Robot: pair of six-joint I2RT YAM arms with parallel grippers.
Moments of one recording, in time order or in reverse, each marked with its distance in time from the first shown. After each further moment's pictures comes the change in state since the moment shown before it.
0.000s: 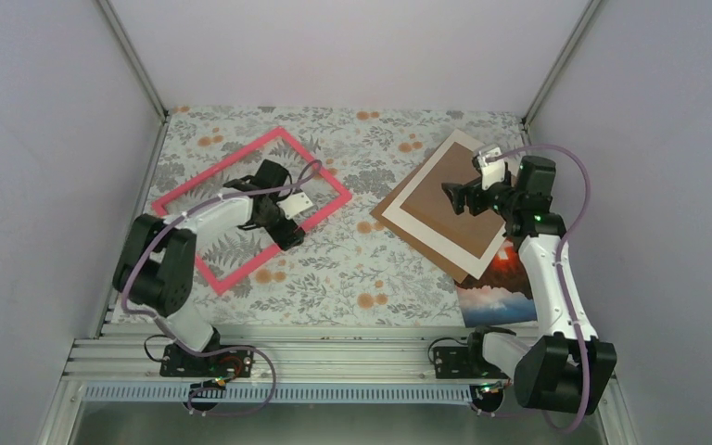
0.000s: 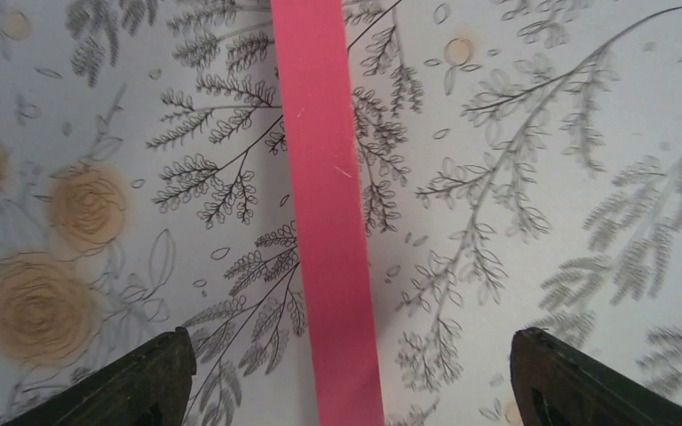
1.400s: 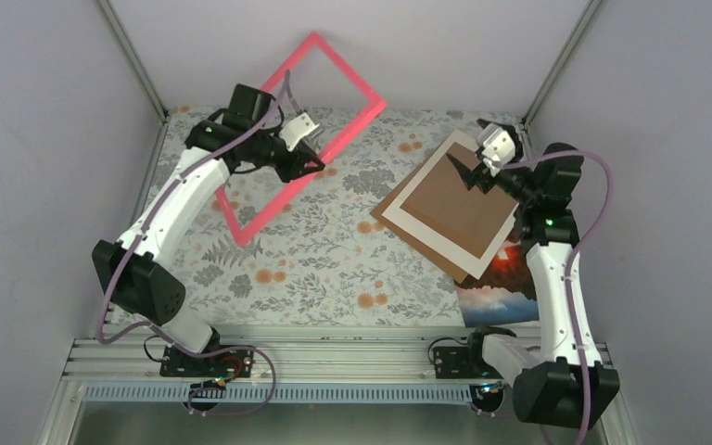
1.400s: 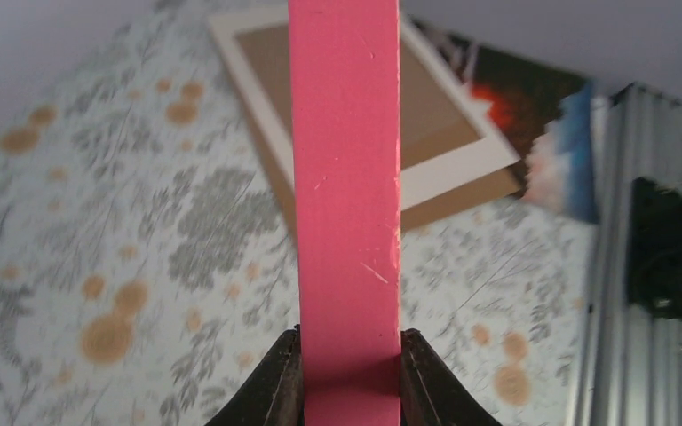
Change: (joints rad) left arm 0.018 -0.031 0.633 -0.280 0.436 -0.102; right arm 0.000 -0.066 0.105 0.271 -0.198 -0.253
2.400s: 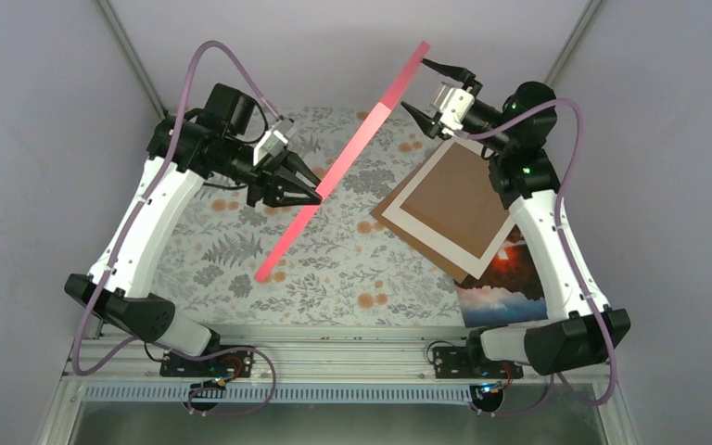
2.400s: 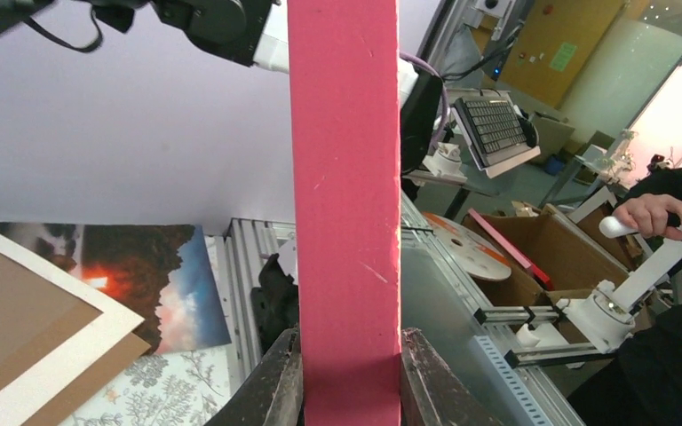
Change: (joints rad) left arm -0.039 -0.097 0.188 -0.456 0.848 0.262; right arm 0.308 0.271 0.421 0.112 -0.012 -0.179
